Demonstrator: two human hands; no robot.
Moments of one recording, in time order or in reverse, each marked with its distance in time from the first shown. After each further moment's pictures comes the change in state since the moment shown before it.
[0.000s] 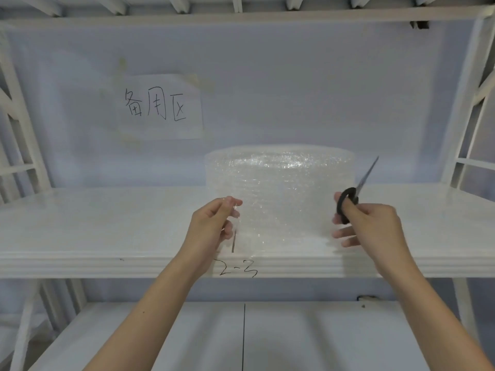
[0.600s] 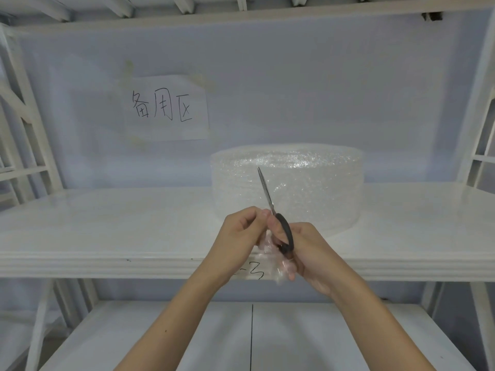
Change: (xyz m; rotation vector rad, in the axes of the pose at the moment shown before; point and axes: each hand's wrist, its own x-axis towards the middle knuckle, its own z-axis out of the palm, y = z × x) left_hand -0.019 0.003 0.026 0.192 -0.246 0.179; right_hand -0.040 -0.012 0.076 0.340 -0.706 0.128
